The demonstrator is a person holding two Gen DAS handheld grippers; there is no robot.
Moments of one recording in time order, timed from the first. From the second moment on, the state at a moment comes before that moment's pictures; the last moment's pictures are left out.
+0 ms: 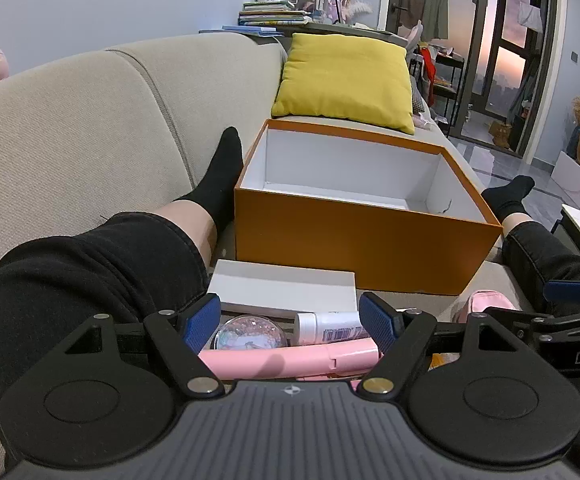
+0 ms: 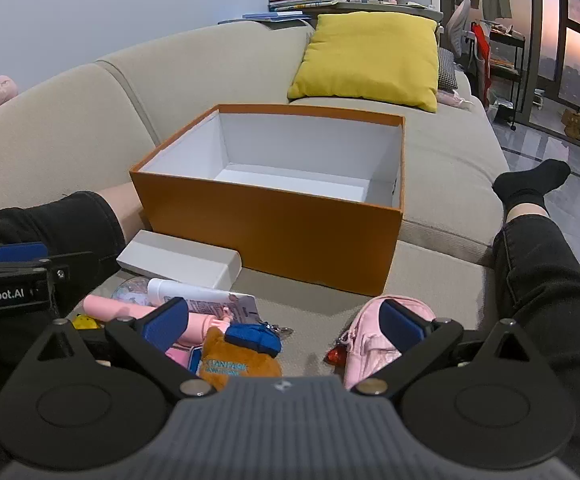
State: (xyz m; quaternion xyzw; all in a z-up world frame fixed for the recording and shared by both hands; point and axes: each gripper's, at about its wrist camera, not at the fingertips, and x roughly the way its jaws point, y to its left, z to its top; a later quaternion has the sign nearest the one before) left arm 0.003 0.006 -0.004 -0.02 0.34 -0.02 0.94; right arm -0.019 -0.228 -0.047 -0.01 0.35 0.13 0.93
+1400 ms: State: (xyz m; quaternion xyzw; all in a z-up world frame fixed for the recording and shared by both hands) left arm 0.011 0.000 -0.018 -0.01 0.38 -0.05 0.92; right arm 0.012 -0.254 -0.097 -0.06 0.42 0.08 0.90
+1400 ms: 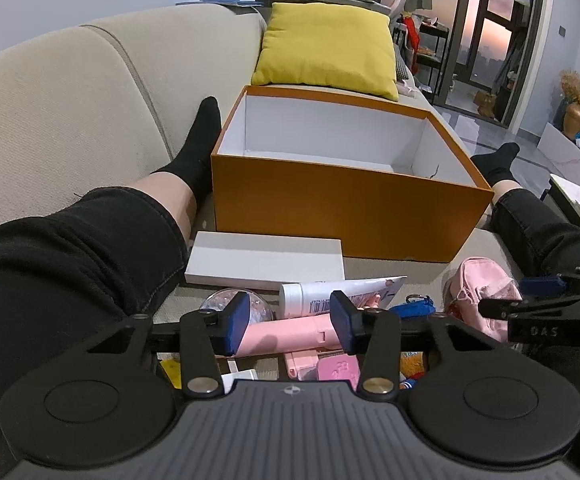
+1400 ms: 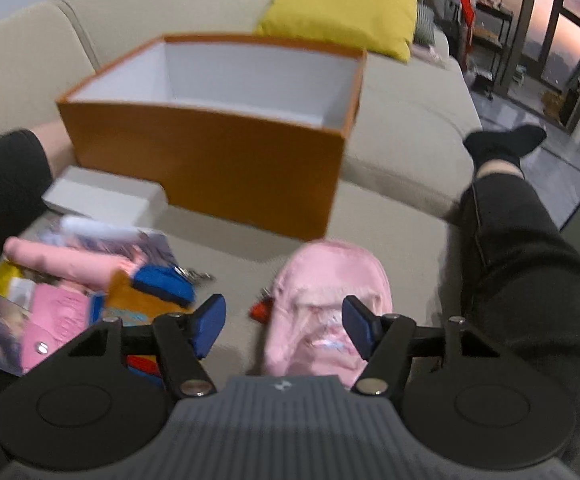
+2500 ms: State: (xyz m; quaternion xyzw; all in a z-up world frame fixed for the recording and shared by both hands) left arm 0.031 -0.058 -0.050 0.04 0.45 -0.19 0.87; right arm 0.039 -0.246 -0.147 -0.14 0.45 0.08 0.88
